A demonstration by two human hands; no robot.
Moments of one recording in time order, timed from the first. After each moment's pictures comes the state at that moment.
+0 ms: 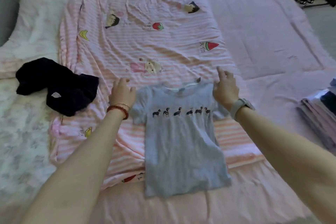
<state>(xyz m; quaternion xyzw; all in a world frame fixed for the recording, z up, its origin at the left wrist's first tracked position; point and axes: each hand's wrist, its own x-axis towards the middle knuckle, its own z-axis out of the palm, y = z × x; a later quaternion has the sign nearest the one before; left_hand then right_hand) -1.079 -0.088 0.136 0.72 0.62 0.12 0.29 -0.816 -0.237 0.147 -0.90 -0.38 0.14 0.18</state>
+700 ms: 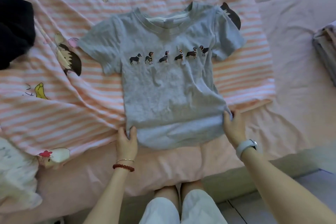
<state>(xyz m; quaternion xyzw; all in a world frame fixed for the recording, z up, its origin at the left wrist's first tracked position) -1.158 -0.320 -0.028 0.50 0.71 0.09 0.49 -0.897 -0.457 -0.025 -0.91 -0.07 0.30 0.28</state>
